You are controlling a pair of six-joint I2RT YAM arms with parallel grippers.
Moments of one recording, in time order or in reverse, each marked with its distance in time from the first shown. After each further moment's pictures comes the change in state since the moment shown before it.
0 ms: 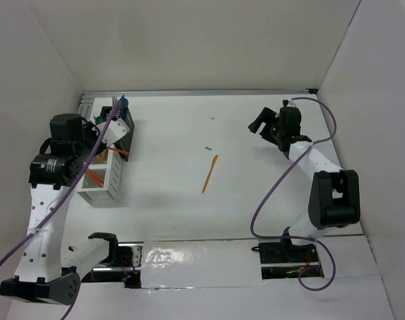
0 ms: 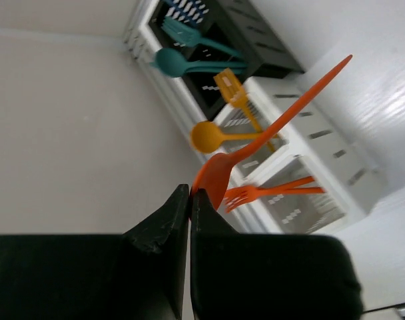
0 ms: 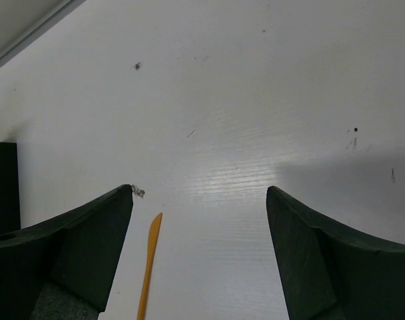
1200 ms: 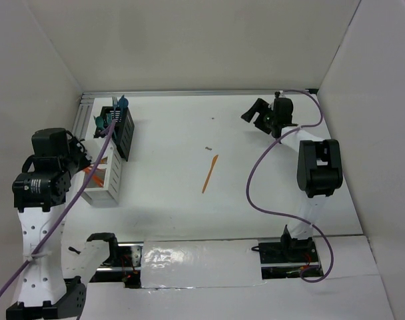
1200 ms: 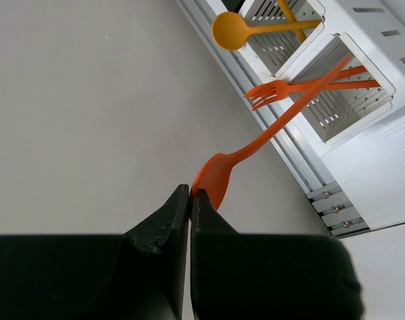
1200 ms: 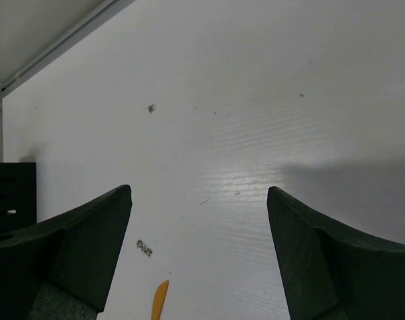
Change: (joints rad) left arm 0.127 -0.099 0.079 -0.216 -0.122 0.191; right arm -0.021 0.401 0.246 0.173 -0.151 0.044
